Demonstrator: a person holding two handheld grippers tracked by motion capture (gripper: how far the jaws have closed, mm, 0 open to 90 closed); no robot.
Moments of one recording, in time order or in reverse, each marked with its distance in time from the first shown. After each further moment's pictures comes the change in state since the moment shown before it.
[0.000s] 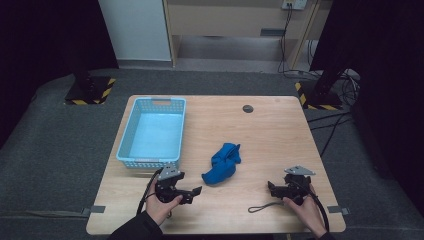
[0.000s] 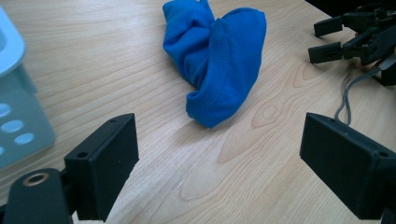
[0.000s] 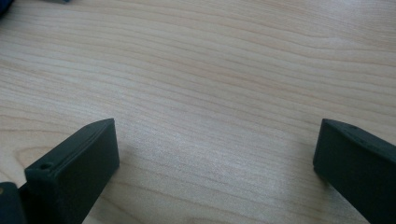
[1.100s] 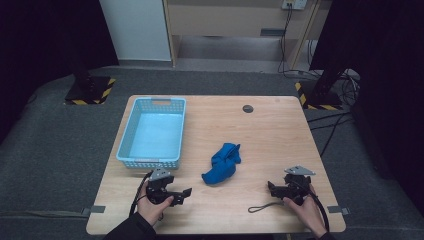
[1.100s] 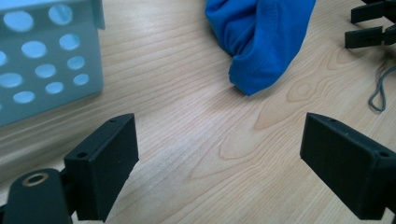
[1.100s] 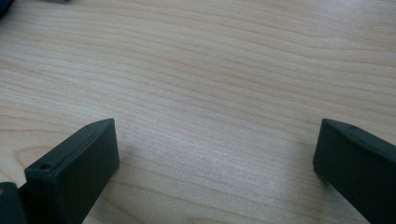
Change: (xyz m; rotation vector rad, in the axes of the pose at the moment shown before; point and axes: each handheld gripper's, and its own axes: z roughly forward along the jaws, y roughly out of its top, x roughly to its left) left arm 0.020 -0.017 -0.009 0.058 0.059 -0.069; right arm 0.000 0.000 0.000 0.000 0.000 0.000
